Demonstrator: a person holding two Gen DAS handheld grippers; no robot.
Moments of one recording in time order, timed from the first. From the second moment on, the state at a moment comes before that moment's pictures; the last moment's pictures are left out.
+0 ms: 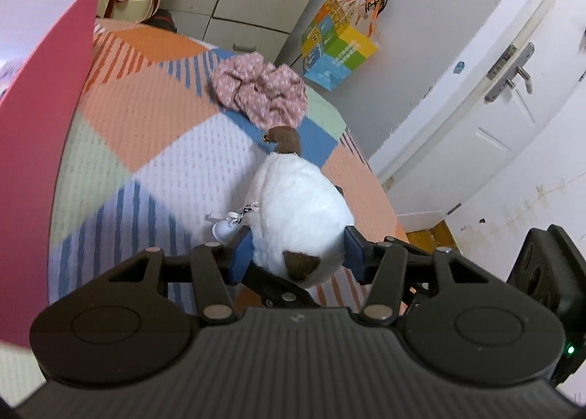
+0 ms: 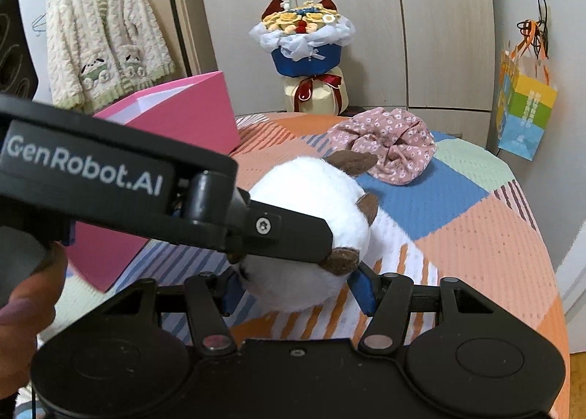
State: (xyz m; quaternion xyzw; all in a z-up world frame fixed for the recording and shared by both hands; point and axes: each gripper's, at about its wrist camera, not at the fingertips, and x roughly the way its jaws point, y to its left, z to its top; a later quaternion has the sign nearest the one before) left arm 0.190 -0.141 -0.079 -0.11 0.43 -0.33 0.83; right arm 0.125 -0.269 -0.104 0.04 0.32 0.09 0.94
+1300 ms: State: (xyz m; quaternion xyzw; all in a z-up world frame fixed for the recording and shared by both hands) left arm 0.105 0.022 0.037 -0.10 0.38 -0.38 0.84; right arm 0.073 -0.154 -0.004 0.02 0.30 0.24 0.92
